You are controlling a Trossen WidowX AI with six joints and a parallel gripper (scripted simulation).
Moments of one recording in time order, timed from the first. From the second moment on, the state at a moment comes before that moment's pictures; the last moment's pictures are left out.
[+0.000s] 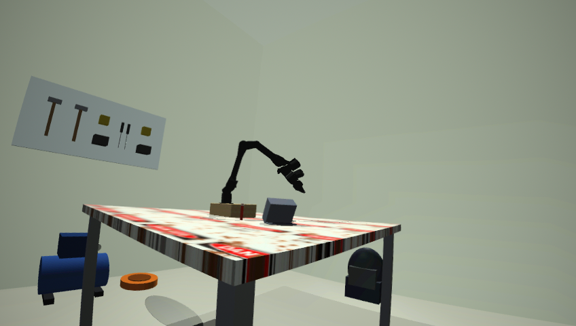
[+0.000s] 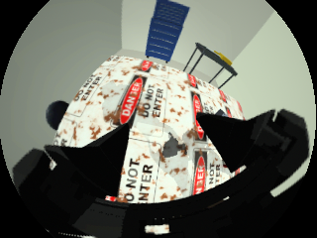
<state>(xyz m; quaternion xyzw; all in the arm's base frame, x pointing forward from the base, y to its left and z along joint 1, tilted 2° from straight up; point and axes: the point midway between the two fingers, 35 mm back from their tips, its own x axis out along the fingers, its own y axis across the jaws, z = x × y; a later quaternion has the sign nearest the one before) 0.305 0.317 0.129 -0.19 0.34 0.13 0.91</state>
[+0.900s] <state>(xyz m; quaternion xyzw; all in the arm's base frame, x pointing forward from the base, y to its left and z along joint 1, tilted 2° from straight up) 0.358 0.197 0.105 -0.30 0.44 0.11 0.84</state>
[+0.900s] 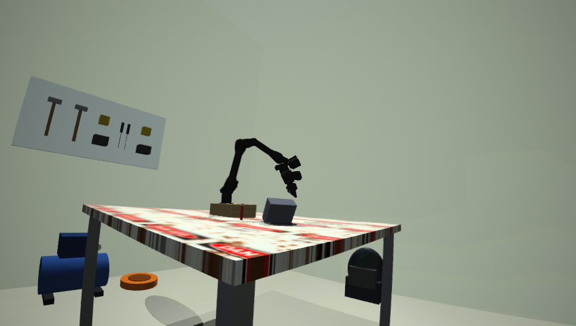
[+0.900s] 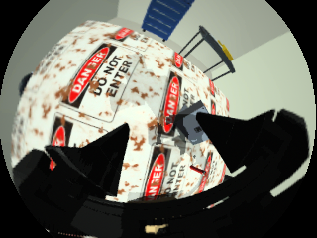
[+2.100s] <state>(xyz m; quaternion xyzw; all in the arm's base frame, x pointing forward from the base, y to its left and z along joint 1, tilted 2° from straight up) 0.356 0.040 0.079 -0.35 0.58 0.15 0.72</state>
